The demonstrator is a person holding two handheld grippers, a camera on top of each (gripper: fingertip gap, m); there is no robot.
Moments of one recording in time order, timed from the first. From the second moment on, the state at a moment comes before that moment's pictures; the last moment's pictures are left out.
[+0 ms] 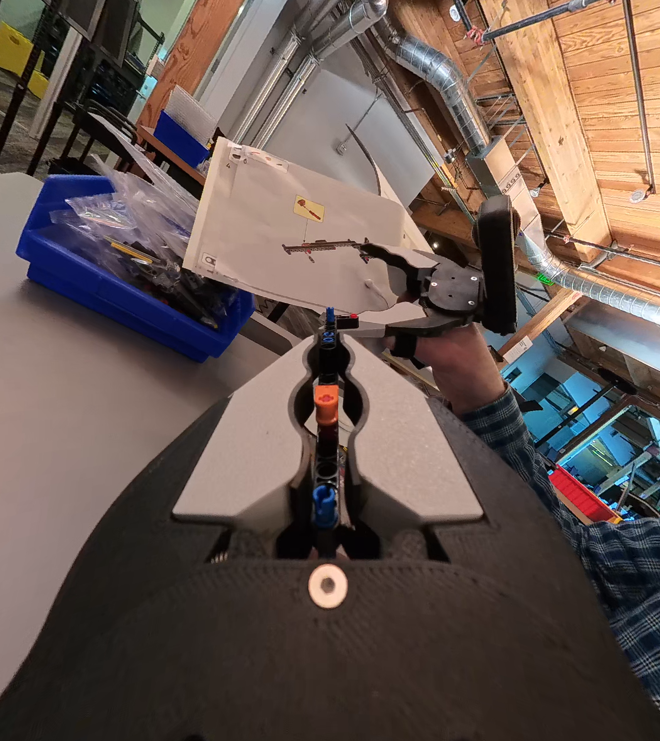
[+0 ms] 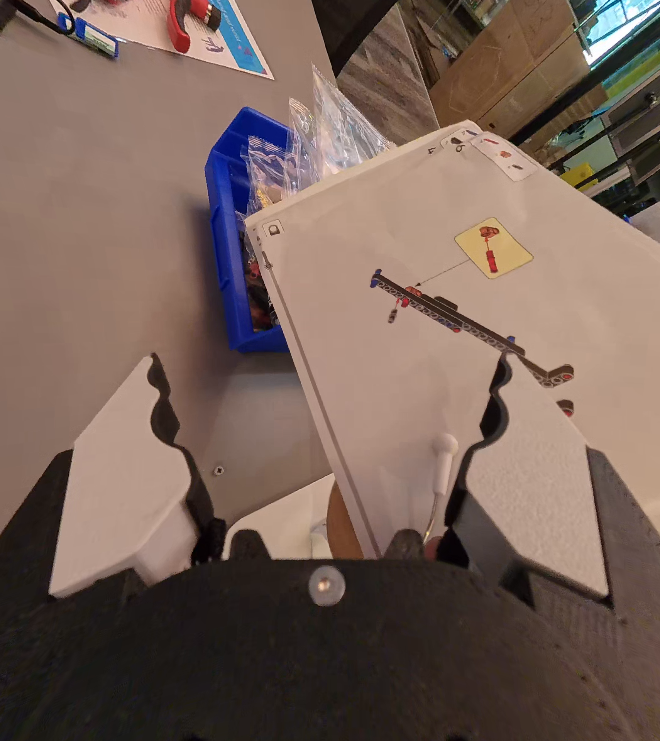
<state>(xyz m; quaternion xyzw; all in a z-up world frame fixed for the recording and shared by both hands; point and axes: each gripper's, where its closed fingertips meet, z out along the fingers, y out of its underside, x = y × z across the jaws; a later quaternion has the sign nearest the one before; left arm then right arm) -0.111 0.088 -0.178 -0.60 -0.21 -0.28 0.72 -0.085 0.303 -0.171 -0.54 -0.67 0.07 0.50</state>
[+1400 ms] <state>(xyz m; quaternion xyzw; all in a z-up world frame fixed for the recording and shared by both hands) -0.116 0.088 -0.181 -0.60 -0.21 -0.27 0.72 -0.096 0.306 -0.183 -0.54 -0.69 0.04 0.48</state>
